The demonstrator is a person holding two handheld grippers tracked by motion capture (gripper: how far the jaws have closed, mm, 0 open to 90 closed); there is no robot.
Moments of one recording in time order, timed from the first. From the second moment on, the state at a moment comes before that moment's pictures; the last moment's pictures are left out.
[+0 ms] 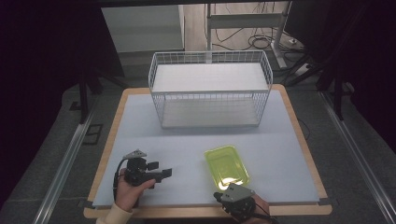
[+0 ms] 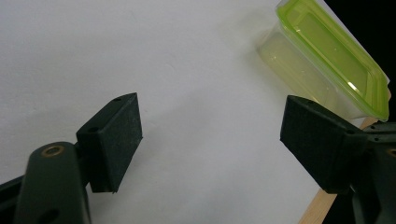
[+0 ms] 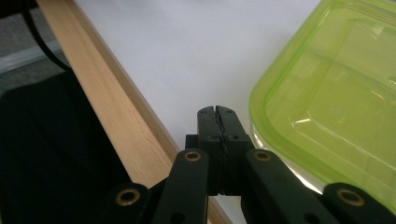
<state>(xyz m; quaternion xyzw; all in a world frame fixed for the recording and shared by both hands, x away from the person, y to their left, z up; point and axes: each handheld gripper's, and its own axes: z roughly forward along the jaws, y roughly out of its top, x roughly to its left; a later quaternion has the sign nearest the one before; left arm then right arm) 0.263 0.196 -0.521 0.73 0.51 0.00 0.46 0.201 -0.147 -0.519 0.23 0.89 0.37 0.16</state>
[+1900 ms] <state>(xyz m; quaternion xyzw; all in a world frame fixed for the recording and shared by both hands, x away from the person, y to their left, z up) 0.263 0.196 -0.522 0.73 0.51 0.00 0.46 0.238 -0.259 -0.516 0.39 0.82 0.37 0.19</state>
